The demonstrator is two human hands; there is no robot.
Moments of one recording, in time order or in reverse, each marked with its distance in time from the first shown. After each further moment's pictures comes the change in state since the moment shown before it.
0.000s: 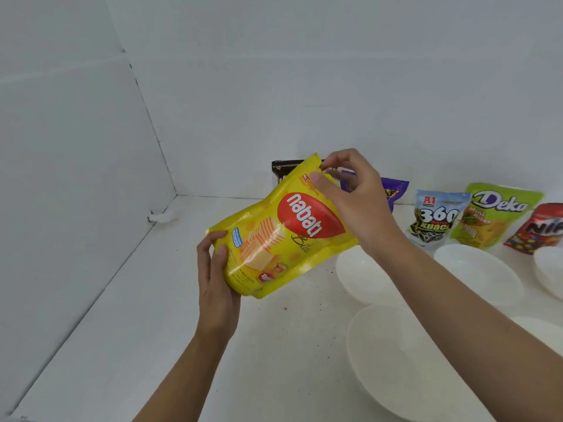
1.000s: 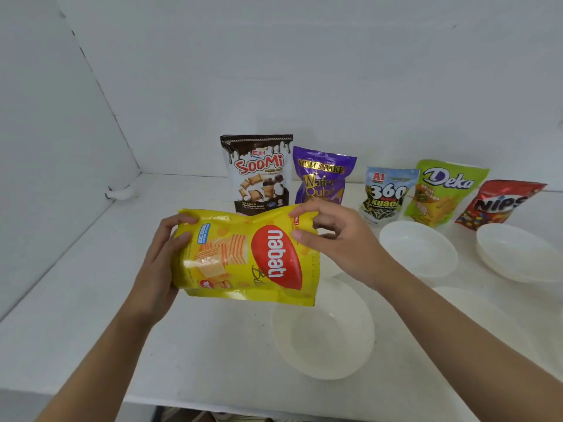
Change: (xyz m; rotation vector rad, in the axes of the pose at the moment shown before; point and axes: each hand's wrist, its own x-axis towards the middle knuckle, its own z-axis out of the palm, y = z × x) left_hand -0.036 0.006 0.033 0.335 -0.163 -0.121; right_hand -0.067 0.056 -0.119 0.028 -0.477 0.130
